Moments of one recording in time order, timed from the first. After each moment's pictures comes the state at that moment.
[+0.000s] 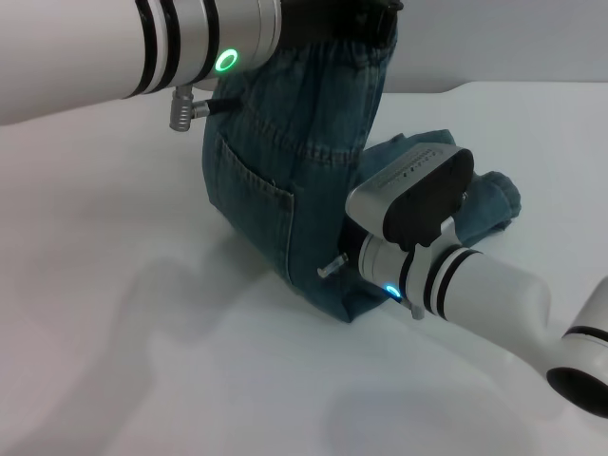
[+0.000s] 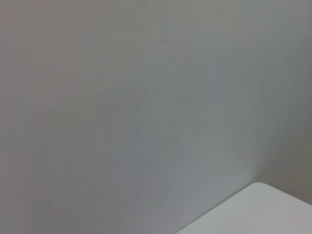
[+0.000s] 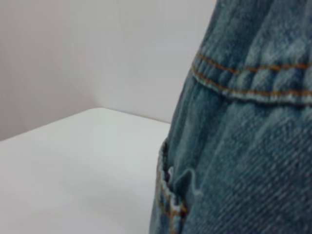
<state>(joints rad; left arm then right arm) -0.43 -2.06 -1.37 -1.85 2.55 -0.85 0.15 0.68 2.09 0.59 0.62 -2.47 -0.41 0.25</state>
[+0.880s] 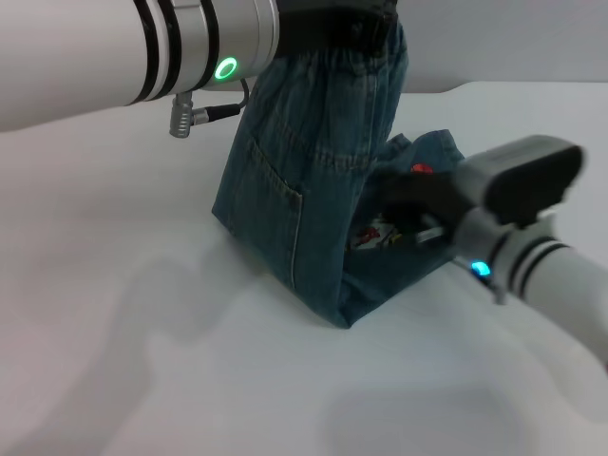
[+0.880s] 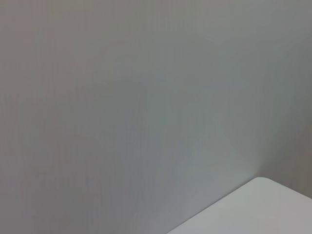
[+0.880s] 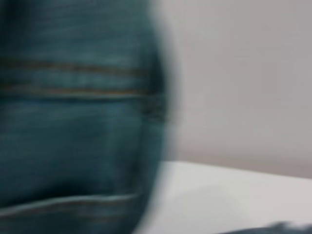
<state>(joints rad) -0.43 -2.06 -1.37 -1.83 2.55 -0.84 0.15 0.61 2.09 0.80 0.46 -2.47 -0.47 0.24</state>
